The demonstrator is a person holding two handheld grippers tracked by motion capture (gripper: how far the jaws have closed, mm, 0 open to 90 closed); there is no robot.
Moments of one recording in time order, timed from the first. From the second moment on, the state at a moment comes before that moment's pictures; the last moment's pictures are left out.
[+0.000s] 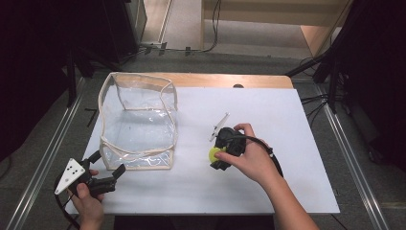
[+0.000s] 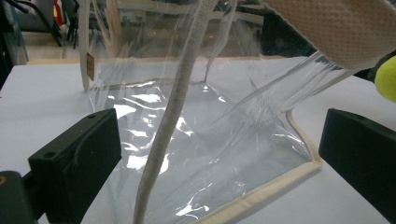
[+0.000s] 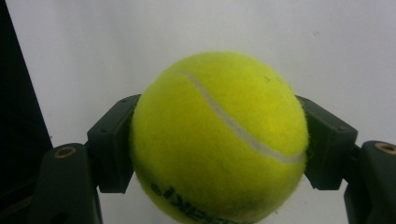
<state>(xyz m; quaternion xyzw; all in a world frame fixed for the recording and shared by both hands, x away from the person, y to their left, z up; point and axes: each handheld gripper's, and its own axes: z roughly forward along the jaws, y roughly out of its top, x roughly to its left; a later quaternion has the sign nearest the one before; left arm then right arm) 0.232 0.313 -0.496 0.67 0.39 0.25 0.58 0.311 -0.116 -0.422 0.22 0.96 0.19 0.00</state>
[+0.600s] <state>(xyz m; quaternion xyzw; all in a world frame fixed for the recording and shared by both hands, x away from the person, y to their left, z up) 0.232 0.312 -0.496 0.67 0.39 0.25 0.58 0.317 -0.103 -0.411 0.21 0.96 0.19 -0.01</state>
